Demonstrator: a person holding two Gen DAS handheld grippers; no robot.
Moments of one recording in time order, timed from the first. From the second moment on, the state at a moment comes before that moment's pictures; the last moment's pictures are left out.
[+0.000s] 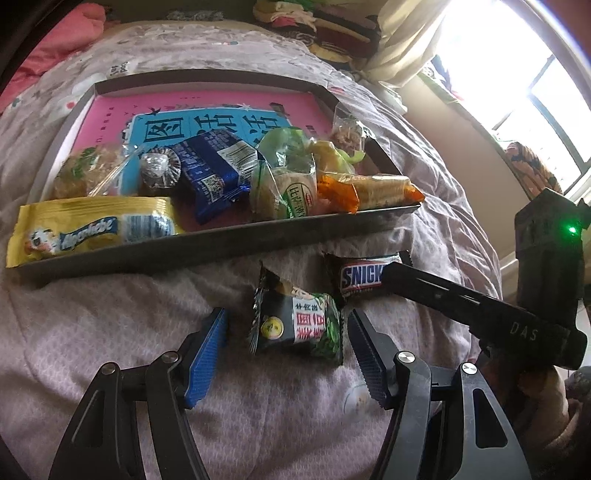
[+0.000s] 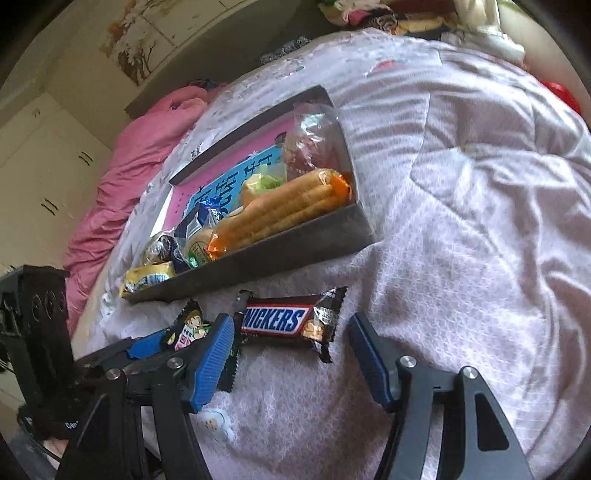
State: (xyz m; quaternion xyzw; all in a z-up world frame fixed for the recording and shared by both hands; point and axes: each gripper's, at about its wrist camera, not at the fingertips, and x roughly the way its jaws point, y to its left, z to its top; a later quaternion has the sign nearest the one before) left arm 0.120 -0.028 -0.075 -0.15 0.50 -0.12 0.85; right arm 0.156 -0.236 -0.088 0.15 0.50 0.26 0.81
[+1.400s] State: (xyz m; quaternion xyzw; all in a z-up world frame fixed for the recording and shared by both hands) left arm 0.110 0.000 -0.015 -0.15 0.43 -0.11 0.88; right arm 0.136 -0.207 -0.017 0.10 0.34 0.35 0.87
